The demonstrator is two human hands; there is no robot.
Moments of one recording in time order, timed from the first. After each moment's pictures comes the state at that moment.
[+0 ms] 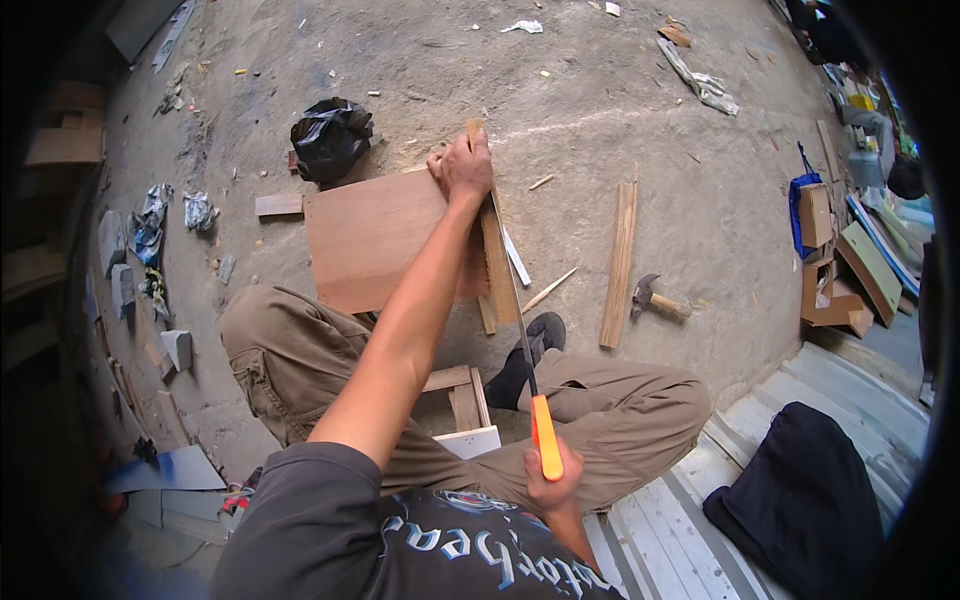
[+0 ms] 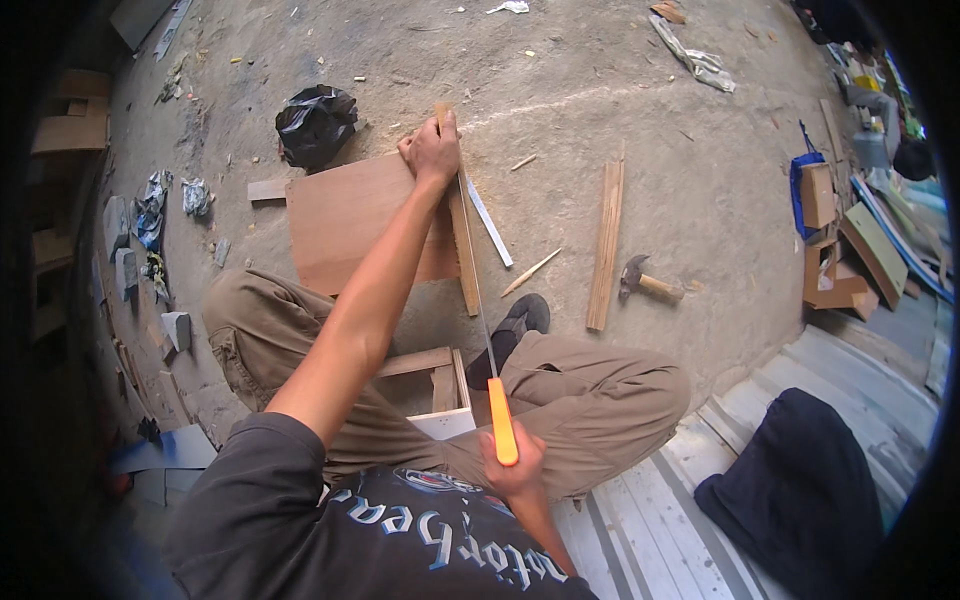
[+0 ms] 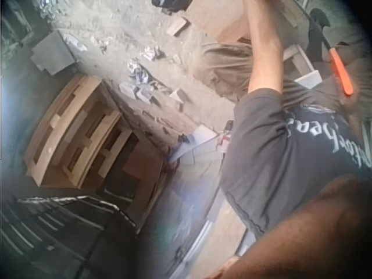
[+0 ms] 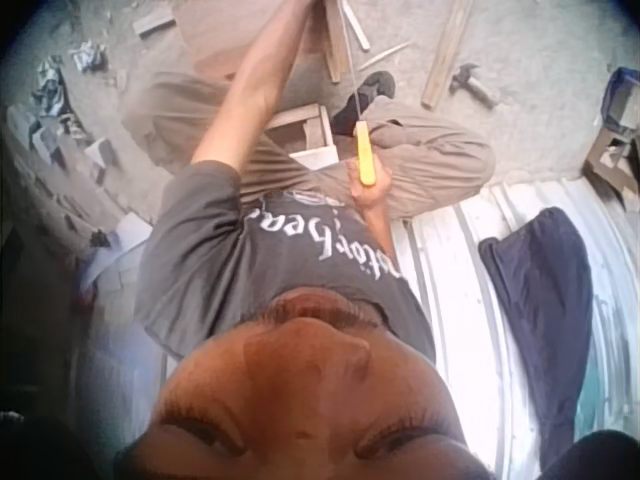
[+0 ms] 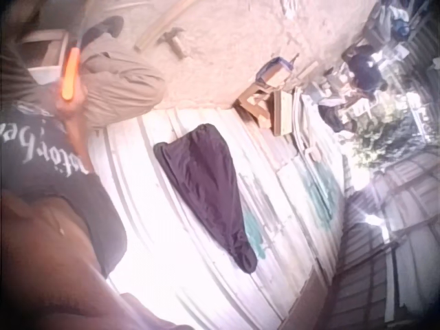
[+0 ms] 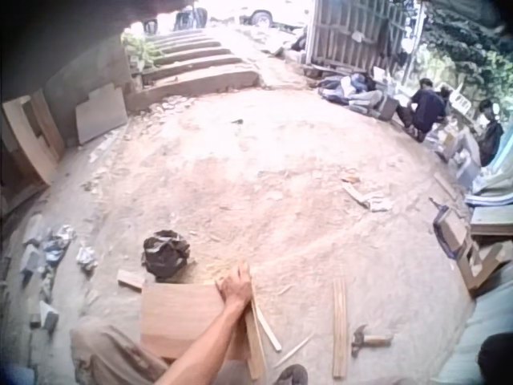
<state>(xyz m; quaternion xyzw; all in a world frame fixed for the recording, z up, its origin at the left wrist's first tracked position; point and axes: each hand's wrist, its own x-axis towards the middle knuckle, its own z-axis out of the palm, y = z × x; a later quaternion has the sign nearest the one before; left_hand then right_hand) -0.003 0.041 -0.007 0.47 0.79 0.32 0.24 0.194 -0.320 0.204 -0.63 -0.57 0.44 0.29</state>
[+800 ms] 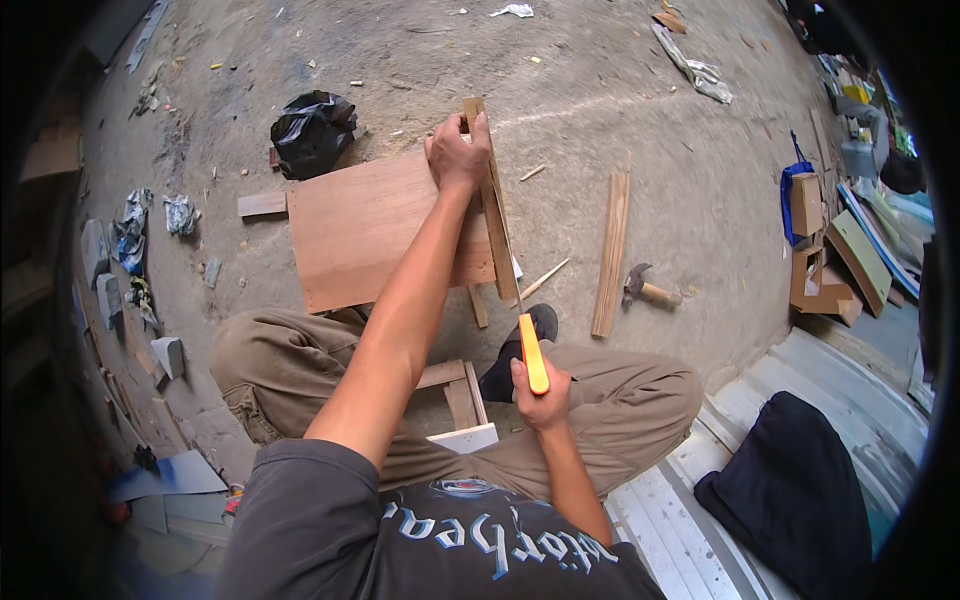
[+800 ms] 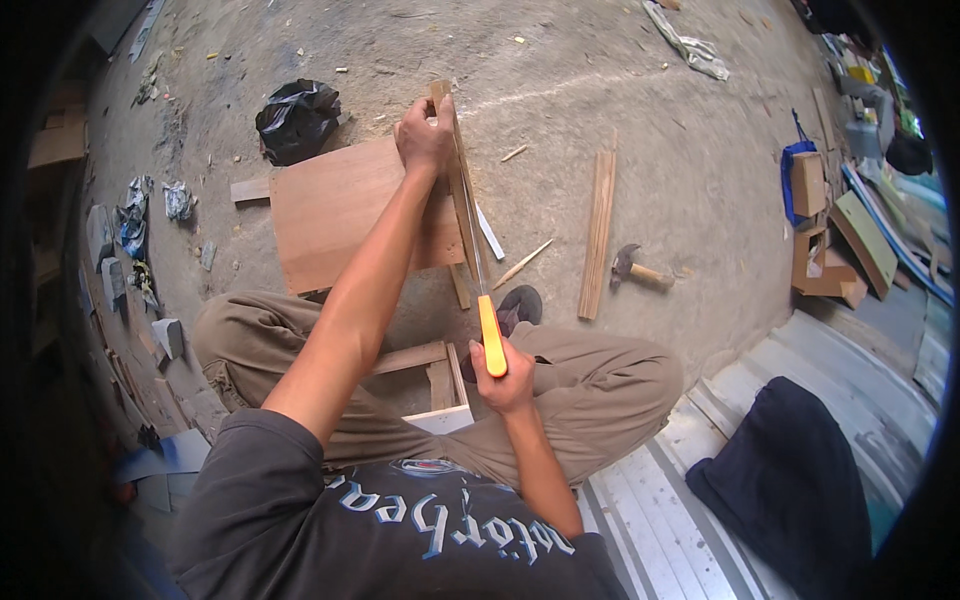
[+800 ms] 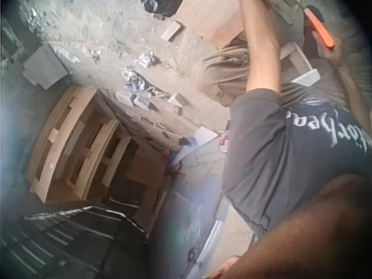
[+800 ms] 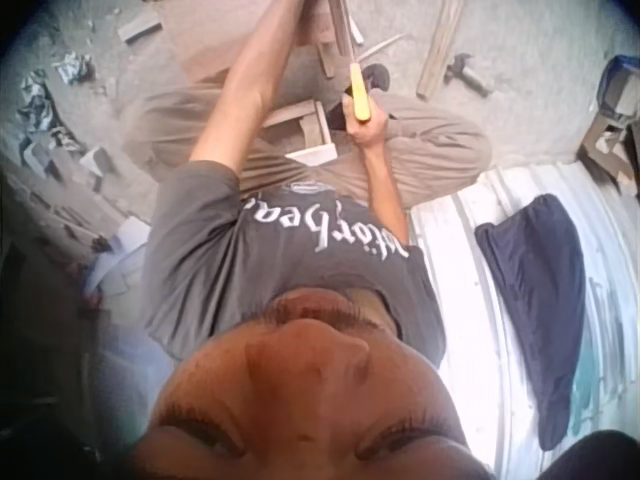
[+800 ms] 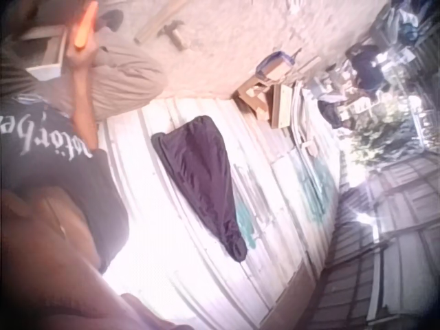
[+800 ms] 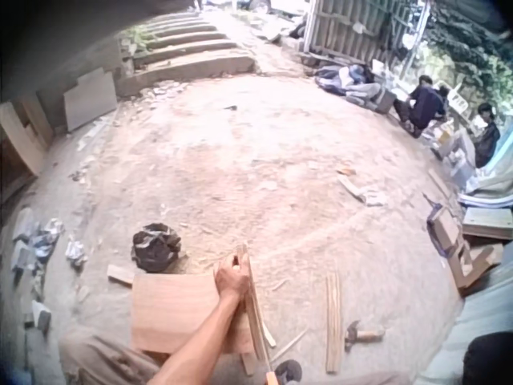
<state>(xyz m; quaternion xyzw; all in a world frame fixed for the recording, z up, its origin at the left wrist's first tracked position) -0.007 0.058 0.001 0.43 0.76 0.42 0.24 0.162 -0.226 0.147 -0.63 -0.53 0.47 0.32</state>
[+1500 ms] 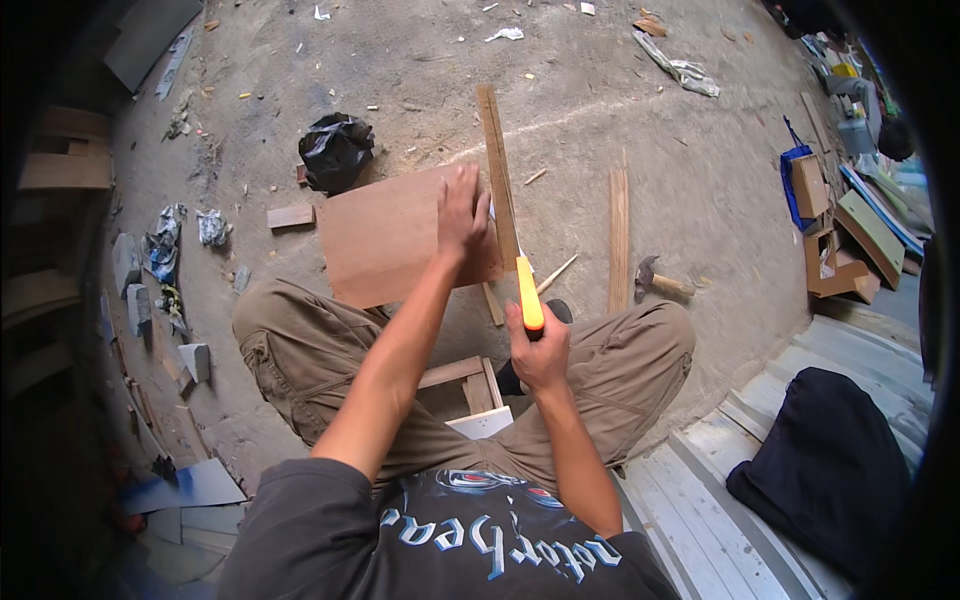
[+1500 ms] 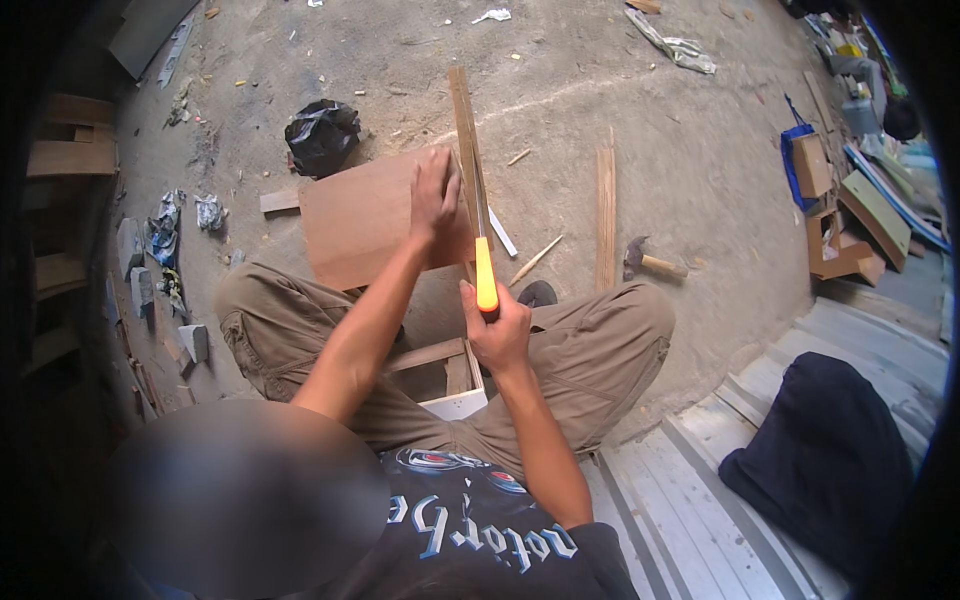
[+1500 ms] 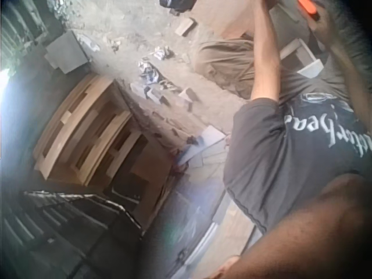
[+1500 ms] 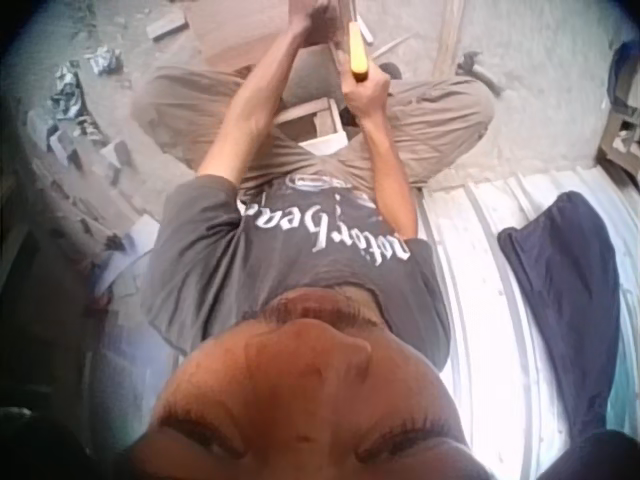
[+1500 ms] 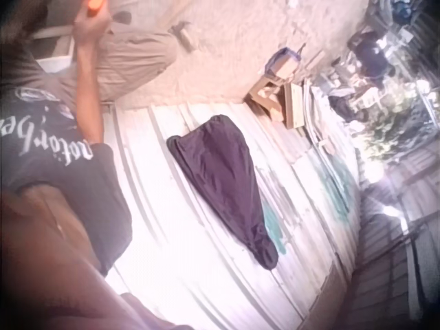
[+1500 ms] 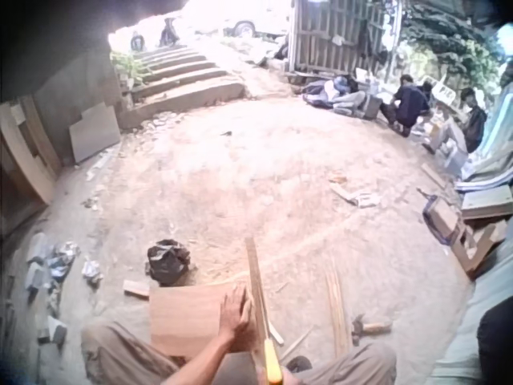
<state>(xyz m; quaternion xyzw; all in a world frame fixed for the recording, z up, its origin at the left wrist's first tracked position) -0.004 -0.058 -0.012 0.67 0.62 0.40 0.12 0.138 -0.210 0.165 -0.62 -0.53 0.40 0.41</state>
